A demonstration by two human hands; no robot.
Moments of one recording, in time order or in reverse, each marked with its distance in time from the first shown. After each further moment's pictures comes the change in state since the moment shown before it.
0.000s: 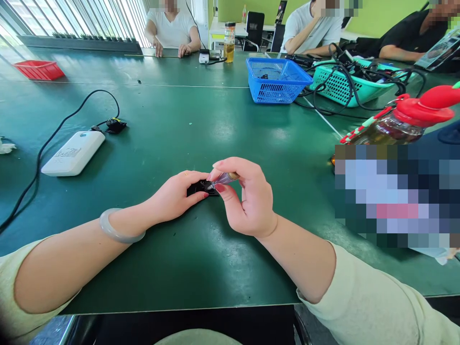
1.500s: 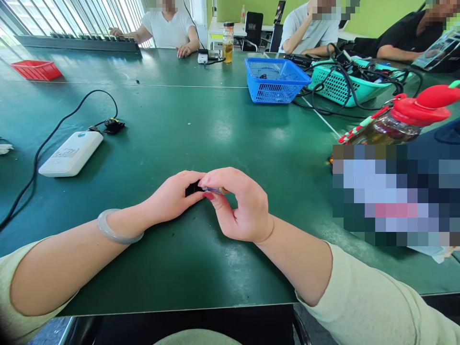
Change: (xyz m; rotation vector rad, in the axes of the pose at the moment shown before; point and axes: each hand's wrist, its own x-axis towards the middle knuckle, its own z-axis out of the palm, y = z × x) left_hand 0.001 0.002 0.000 0.005 -0.013 -0.007; right_hand -0.004 -0.005 0.004 0.003 -0.017 -0.076
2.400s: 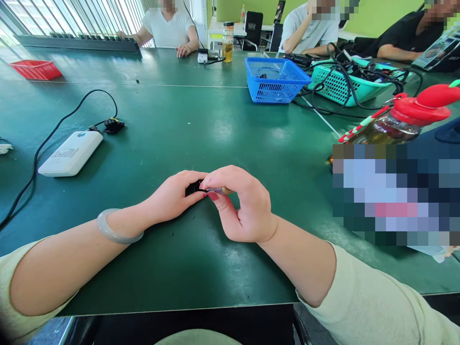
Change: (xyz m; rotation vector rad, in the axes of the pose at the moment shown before) left_hand -0.001 -0.002 0.001 -0.003 0.003 0.004; right_hand 0.004 -0.002 -0.003 0.002 -0.051 -0.004
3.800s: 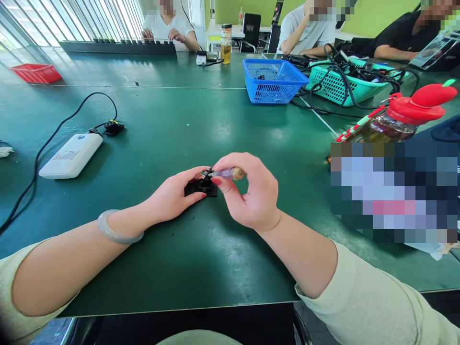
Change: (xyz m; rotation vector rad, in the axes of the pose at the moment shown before) left_hand 0.001 -0.001 0.001 -0.067 0.011 -0.100; right_hand 0.004 0.009 -0.009 -0.157 0.114 0.088
